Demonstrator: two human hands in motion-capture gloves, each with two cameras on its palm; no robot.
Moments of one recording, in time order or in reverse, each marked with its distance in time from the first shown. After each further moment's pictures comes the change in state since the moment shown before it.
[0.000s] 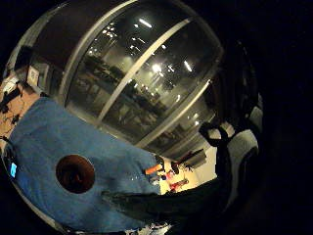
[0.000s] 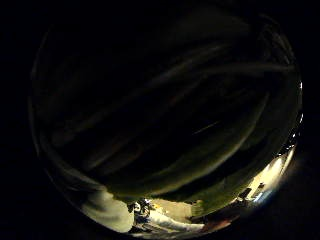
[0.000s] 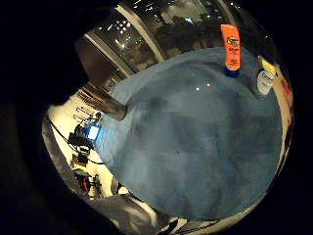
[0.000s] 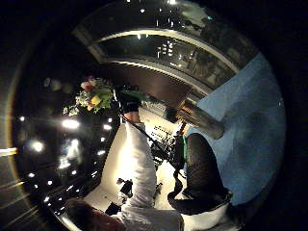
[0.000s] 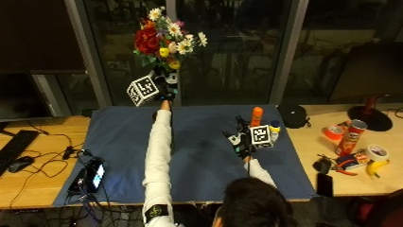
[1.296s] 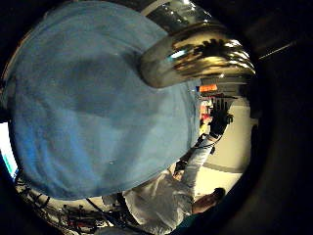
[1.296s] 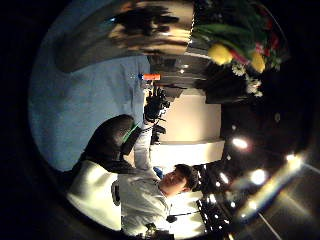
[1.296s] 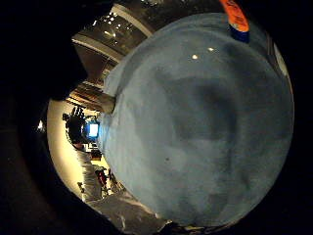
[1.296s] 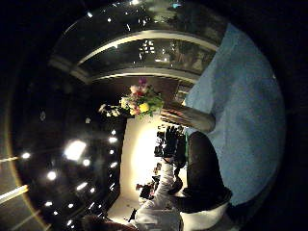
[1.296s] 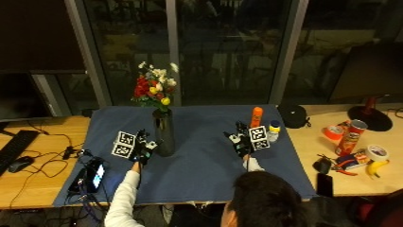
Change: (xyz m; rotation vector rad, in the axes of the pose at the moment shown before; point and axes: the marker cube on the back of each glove) left arm -0.235 0.199 -0.142 -0.784 -0.179 -0.380; right arm 0.029 0.004 0.020 -0.127 -0.071 0.362
